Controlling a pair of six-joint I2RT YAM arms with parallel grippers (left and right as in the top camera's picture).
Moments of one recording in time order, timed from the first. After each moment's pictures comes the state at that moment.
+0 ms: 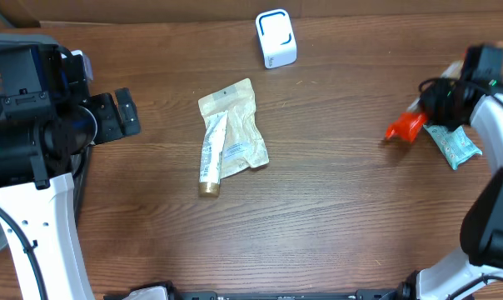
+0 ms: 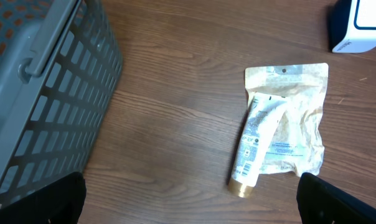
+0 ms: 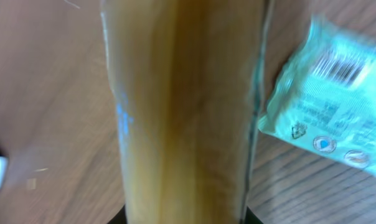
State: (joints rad) left arm 0.16 1.40 1.86 -1.44 -0.02 -0.12; right arm -0.25 1.85 1.33 -0.63 -0.17 0.64
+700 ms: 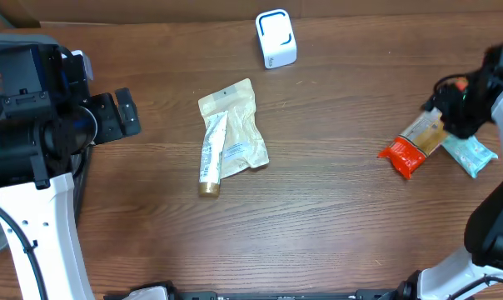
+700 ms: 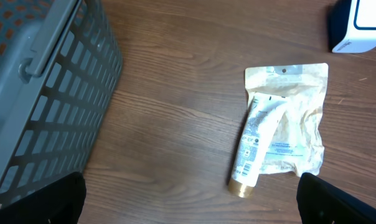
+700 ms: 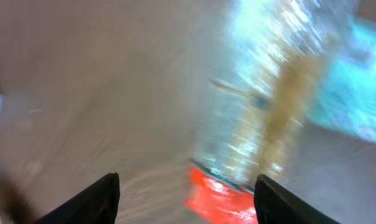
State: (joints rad) left arm 0.16 1.40 1.86 -1.44 -0.02 -0.12; right arm -0.30 1.84 1.54 -1.00 -0.24 0.39
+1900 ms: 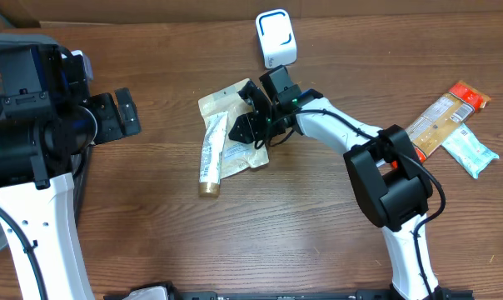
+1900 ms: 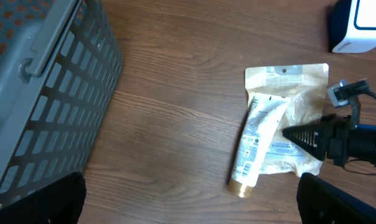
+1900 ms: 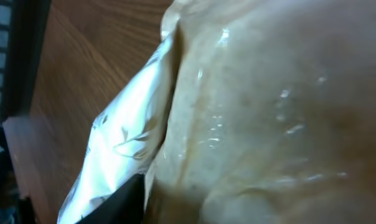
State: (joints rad) left arm 0.16 1.40 1.86 -1.44 -0.02 -0.12; right arm 0.54 2.26 1.63 -0.44 -0.64 0.25
